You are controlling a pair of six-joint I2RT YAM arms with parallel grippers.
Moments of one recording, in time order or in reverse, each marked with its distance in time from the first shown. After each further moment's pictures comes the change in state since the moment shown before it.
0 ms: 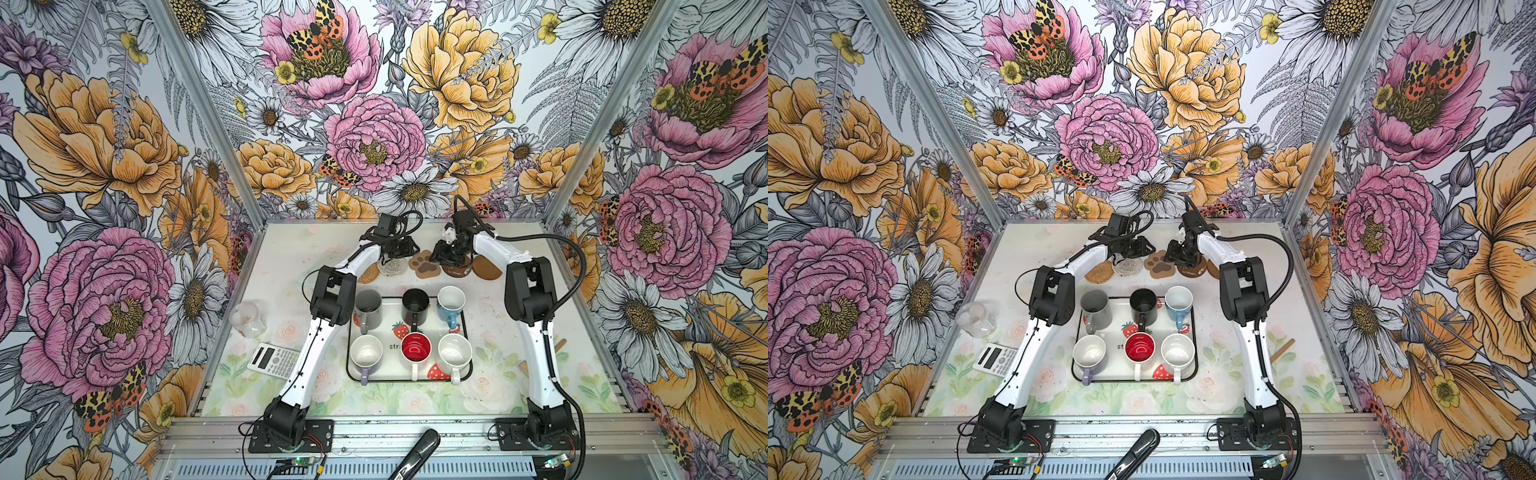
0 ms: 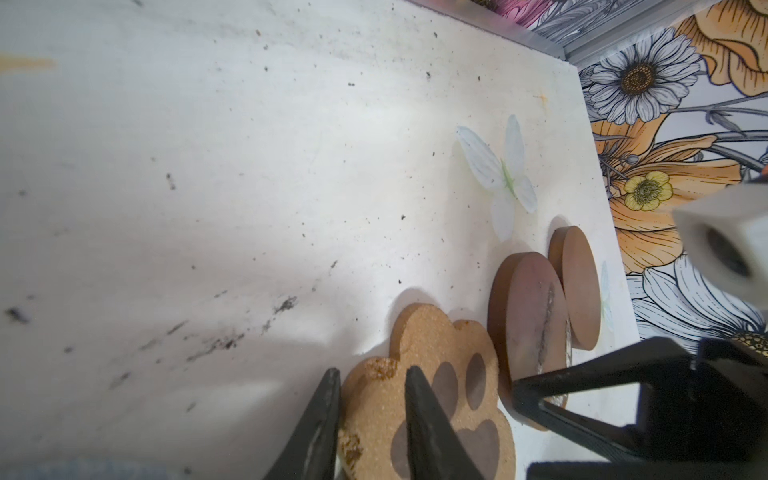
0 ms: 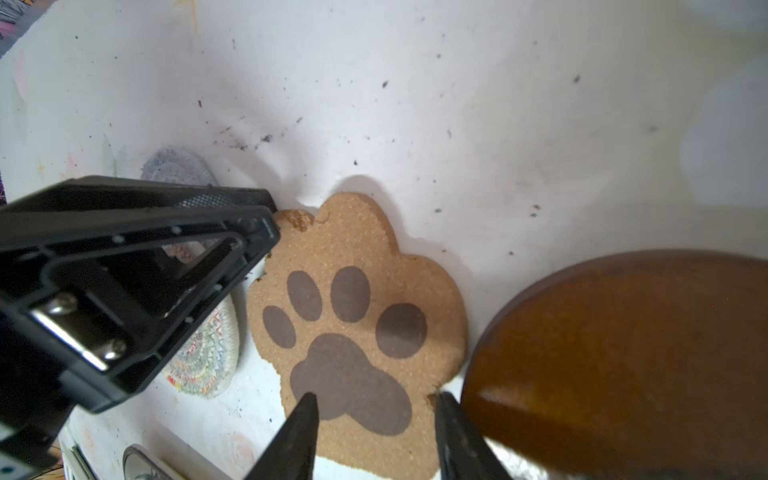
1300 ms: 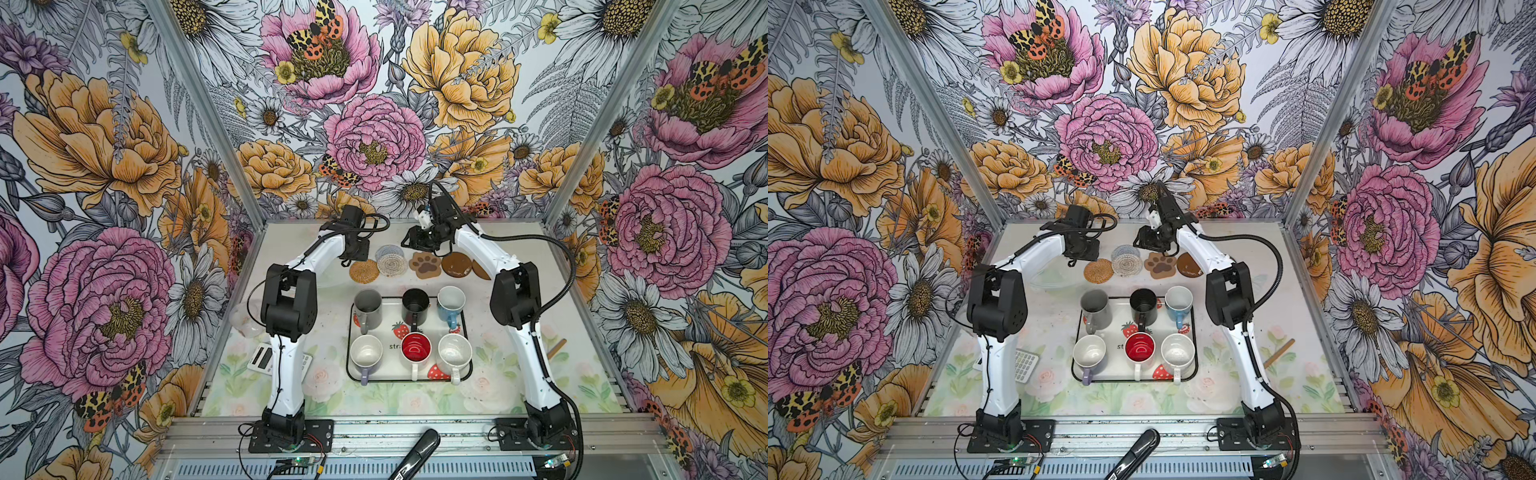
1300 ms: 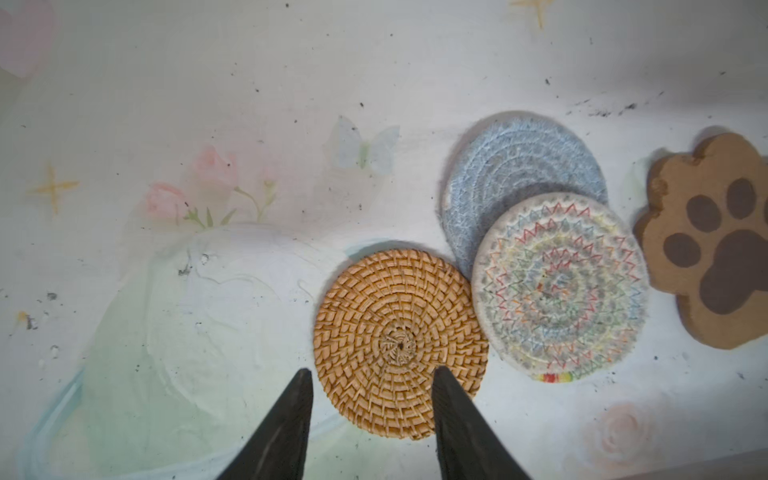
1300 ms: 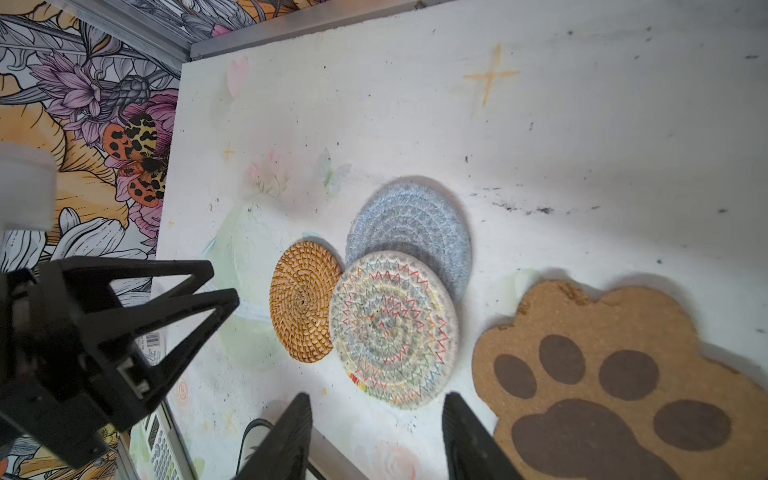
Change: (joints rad) left arm 0.109 -0.575 -0.580 -0.280 -0.567 0.342; right arm 0.137 0.052 0.281 -0.037 -0.073 0.001
